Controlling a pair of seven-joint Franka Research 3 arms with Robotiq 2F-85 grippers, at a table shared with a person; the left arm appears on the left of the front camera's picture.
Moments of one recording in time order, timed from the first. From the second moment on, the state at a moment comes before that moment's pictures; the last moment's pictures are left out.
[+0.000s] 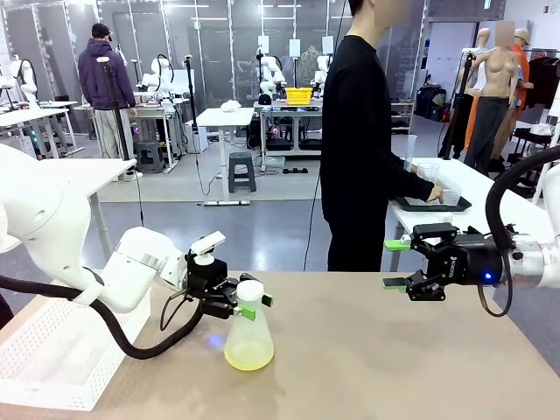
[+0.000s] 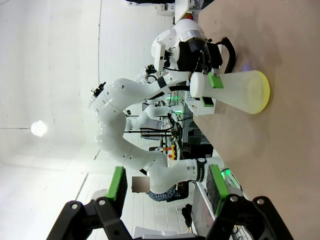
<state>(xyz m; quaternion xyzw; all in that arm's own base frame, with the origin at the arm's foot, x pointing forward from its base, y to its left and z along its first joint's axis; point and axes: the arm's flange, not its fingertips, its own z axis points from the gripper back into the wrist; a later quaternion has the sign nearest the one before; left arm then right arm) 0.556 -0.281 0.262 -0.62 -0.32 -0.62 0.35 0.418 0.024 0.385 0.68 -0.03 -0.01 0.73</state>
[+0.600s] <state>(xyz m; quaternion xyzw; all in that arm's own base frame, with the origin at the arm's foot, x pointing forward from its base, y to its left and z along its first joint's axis) 0.560 -0.276 0.269 -0.62 -0.33 -0.63 0.35 0.418 0.024 0.385 0.68 -0.03 -0.01 0.73</state>
